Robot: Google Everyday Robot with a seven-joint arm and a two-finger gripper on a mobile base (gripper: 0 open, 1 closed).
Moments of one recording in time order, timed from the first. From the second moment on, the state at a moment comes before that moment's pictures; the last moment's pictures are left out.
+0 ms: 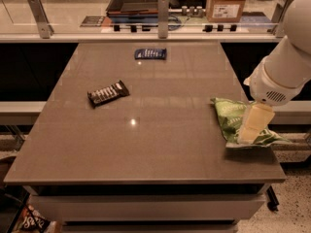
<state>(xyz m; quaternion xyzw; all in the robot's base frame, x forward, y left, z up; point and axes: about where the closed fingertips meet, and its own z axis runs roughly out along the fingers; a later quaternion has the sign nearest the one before) 0.501 -0.229 0.860 -0.58 0.80 -0.04 0.15</state>
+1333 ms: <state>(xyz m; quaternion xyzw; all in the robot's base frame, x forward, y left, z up) 0.478 -0.247 0.819 -0.57 0.81 -0.04 0.09</state>
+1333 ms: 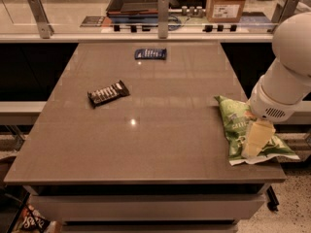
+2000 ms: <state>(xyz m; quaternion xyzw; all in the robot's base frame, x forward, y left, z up) 0.478 -0.247 0.828 -0.57 0.81 -0.04 0.09</state>
